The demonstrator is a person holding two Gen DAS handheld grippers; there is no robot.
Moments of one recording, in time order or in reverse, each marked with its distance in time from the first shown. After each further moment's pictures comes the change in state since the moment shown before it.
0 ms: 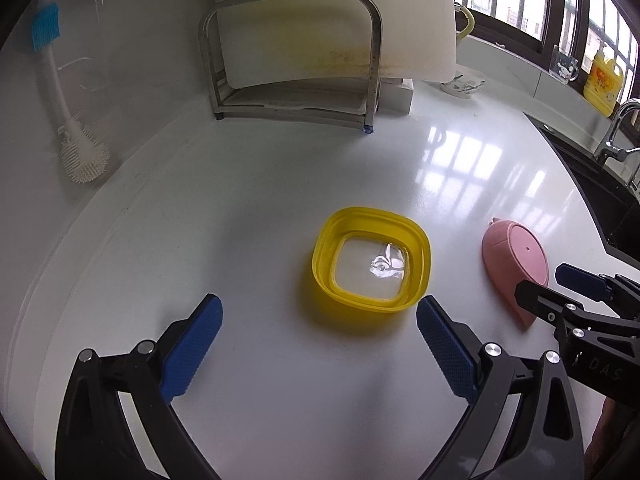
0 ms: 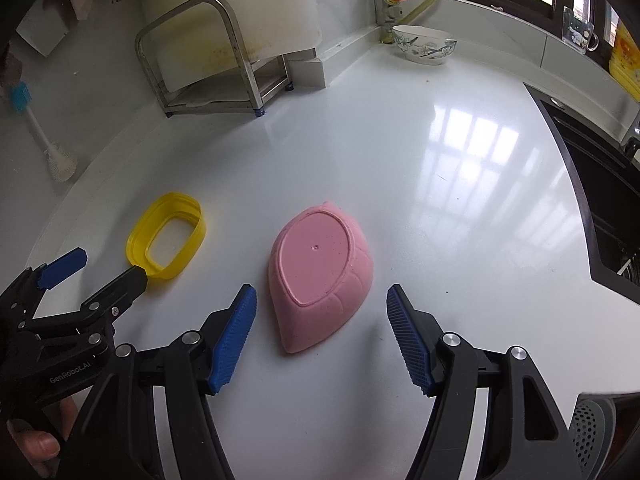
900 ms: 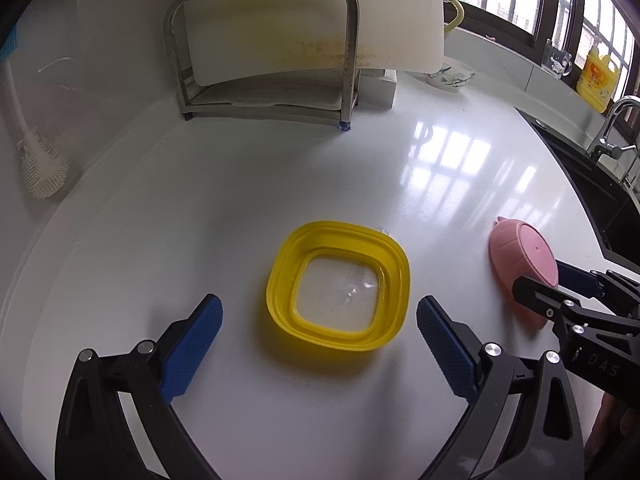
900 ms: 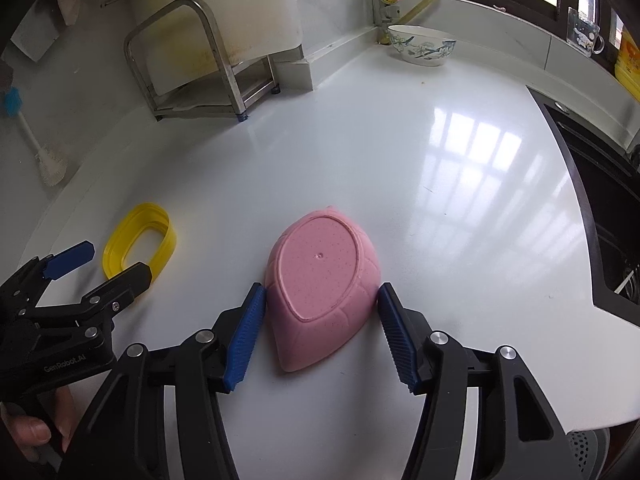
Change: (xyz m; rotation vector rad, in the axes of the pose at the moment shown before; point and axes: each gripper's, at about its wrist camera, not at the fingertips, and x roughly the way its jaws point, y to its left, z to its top) left arm 0.026 -0.017 0.015 0.017 0.028 -0.043; right arm 0.012 -0.025 0.012 -0.014 -0.005 0.013
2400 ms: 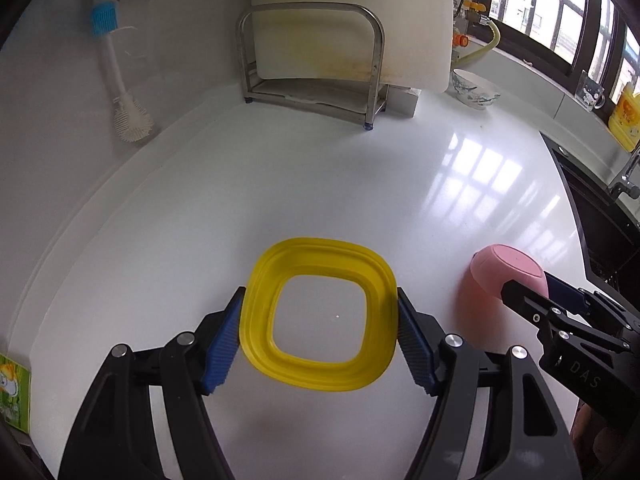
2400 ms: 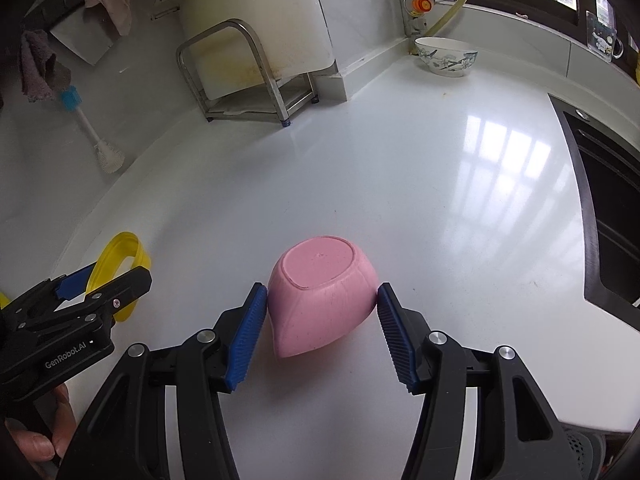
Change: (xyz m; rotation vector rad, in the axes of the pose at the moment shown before) left arm -0.080 -0.032 -0.029 -0.186 0.029 0.141; right arm -0.049 -0.015 -0.015 -0.059 -0.004 0.168
